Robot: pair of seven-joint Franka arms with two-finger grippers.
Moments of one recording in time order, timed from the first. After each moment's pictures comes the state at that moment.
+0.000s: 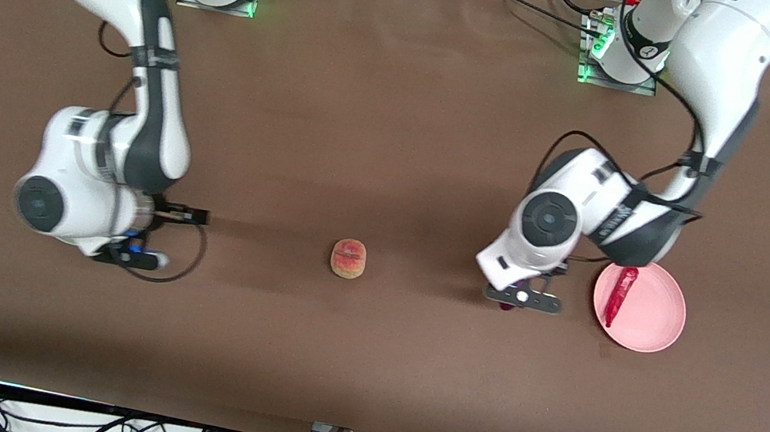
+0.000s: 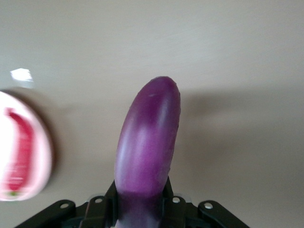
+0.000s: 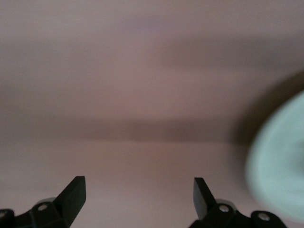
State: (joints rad) left arm -0.05 0.65 -0.43 -1.49 0.41 1.86 -0.44; right arm 0.51 0.74 -0.39 -1.38 0.42 1.78 0.09
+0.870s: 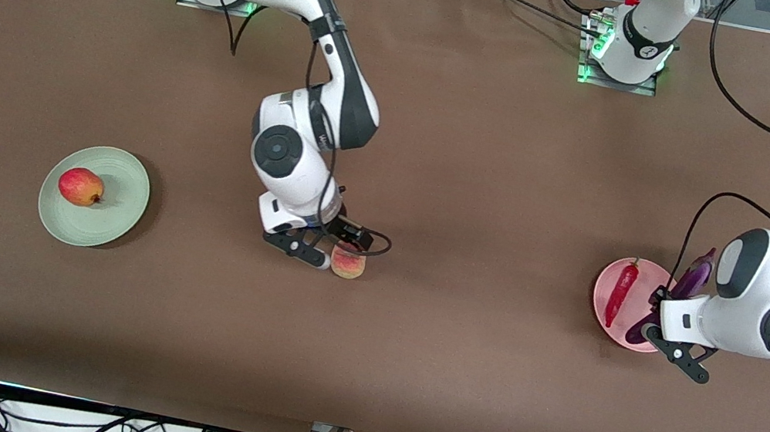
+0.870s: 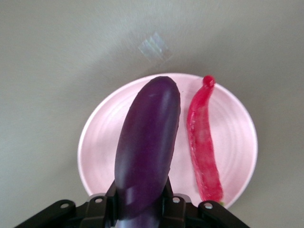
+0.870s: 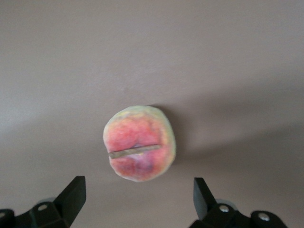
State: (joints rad) left arm 0.39 0.75 -0.41 -1.52 0.38 1.97 0.47; right arm 0.90 0.83 -0.39 -1.39 0.53 2.31 0.63
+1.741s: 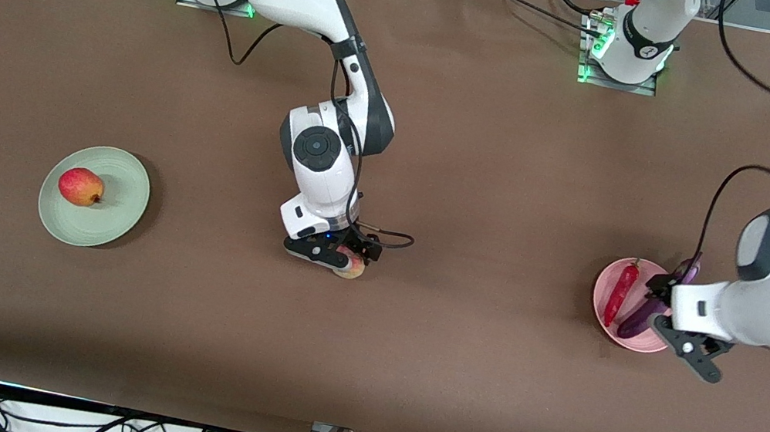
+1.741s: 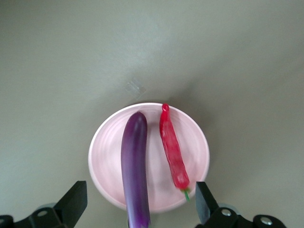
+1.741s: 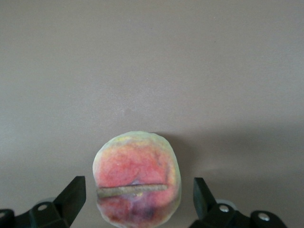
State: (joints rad) left arm 0.39 0.55 -0.51 -1.48 0.33 1.85 0.50; right arm 0.93 0.91 -0.39 -1.39 0.42 2.48 0.63
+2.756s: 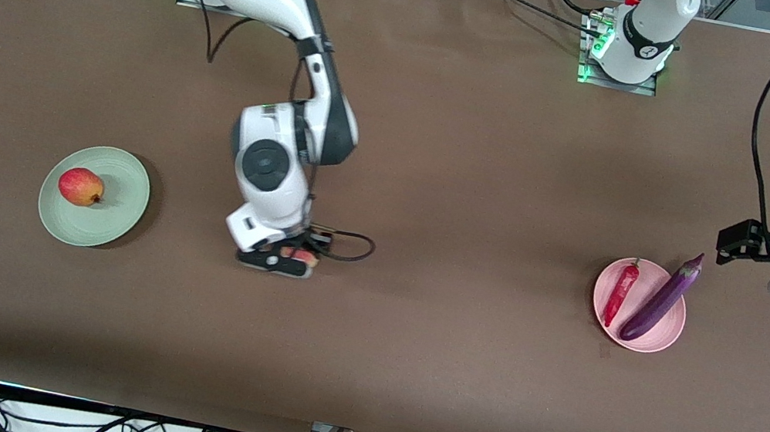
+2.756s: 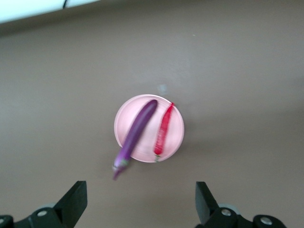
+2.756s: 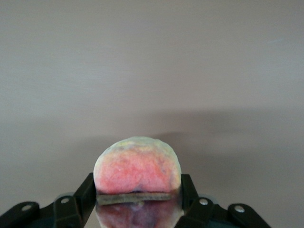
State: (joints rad) left arm 0.01 0.22 -0.07 -1.42 0.09 1.64 0.07; right arm 0.85 0.81 -0.54 -1.38 0.42 2.08 0.25
